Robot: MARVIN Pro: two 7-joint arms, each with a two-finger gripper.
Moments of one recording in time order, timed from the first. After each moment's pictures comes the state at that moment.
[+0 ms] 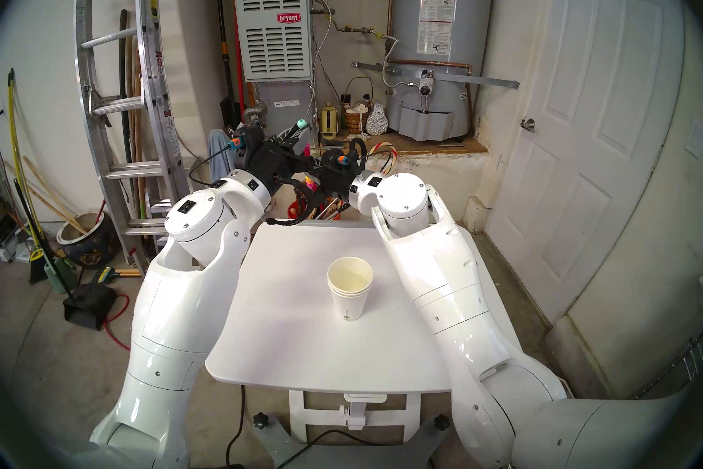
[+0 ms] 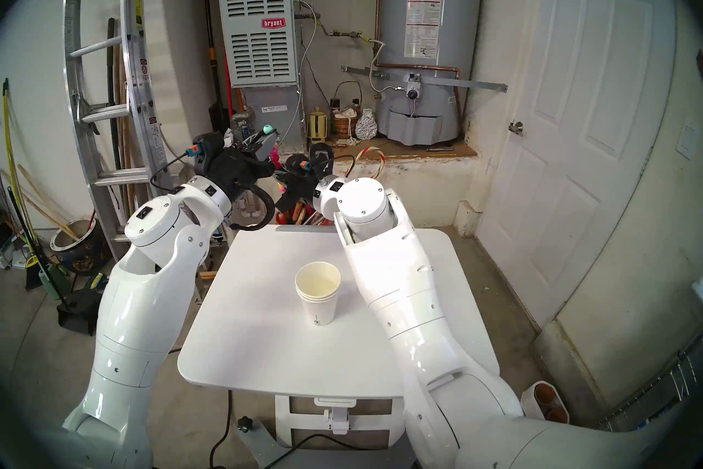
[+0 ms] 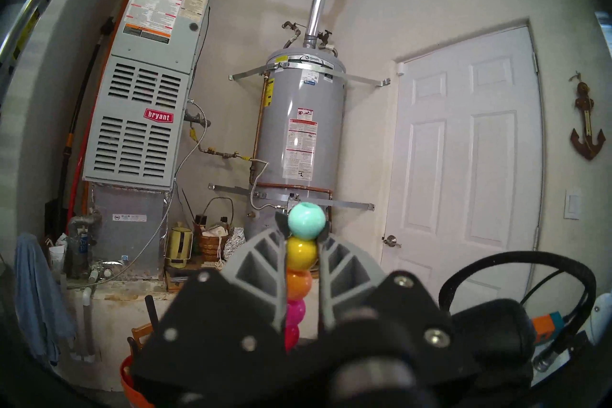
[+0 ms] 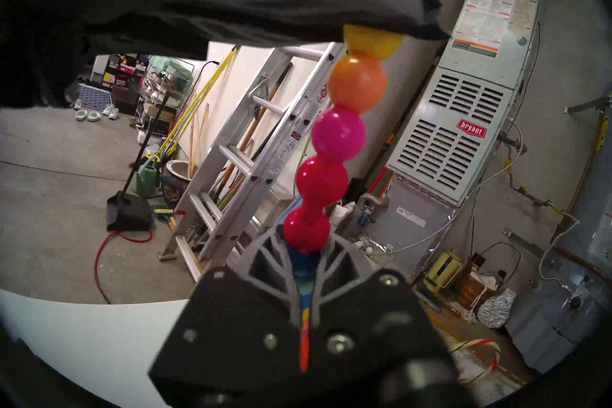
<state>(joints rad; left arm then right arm) 1.37 -1.30 -1.47 -1.91 -0.51 0.25 -0.17 -1.03 -1.66 1.28 -1.38 -0.33 0.11 0.65</state>
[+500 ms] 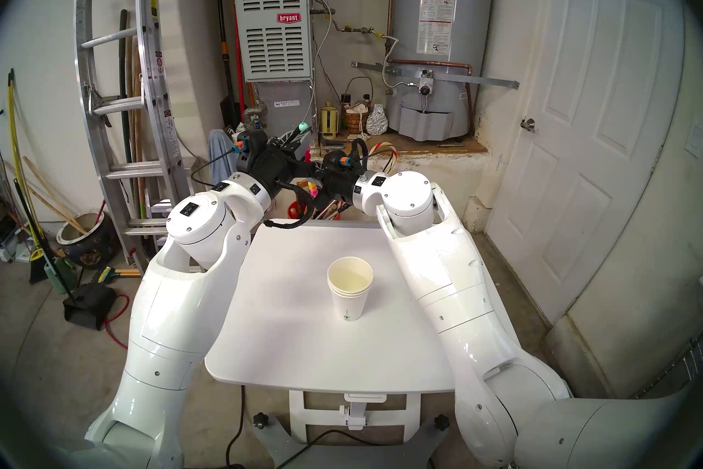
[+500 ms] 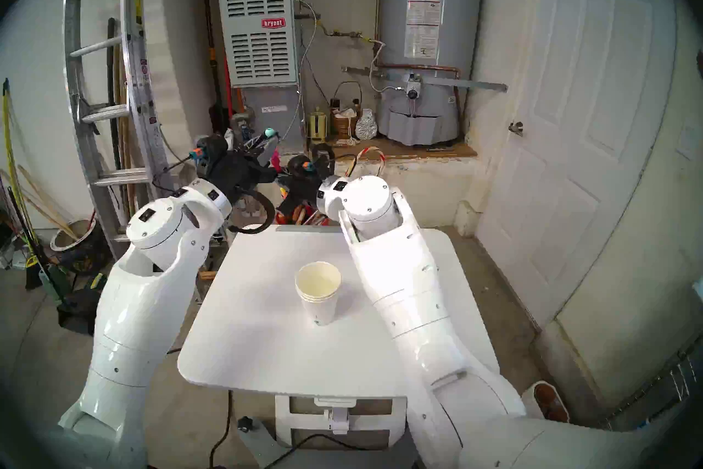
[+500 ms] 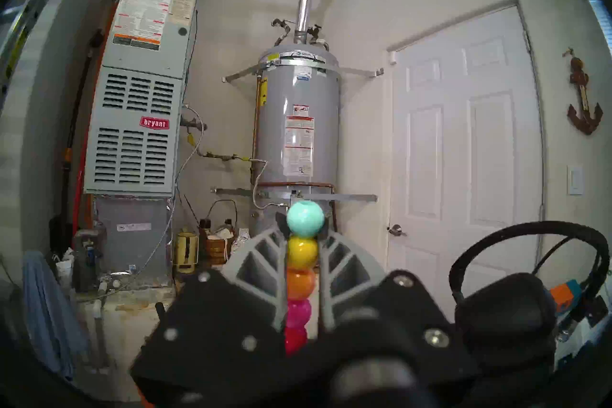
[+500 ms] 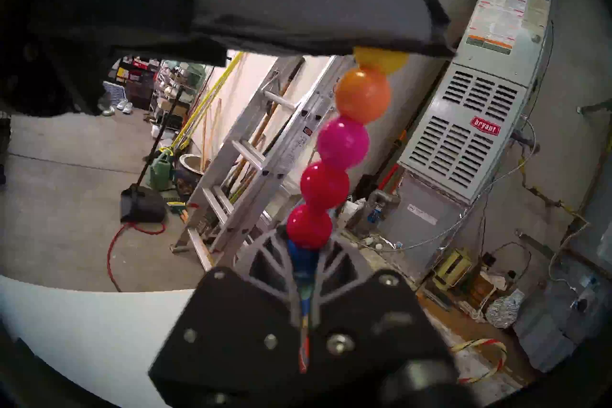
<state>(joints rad) 1.36 -1.28 -1.45 -1.89 -0.46 0.26 -0.17 -1.03 -1.65 1.27 -1.39 -0.36 0.10 0.69</state>
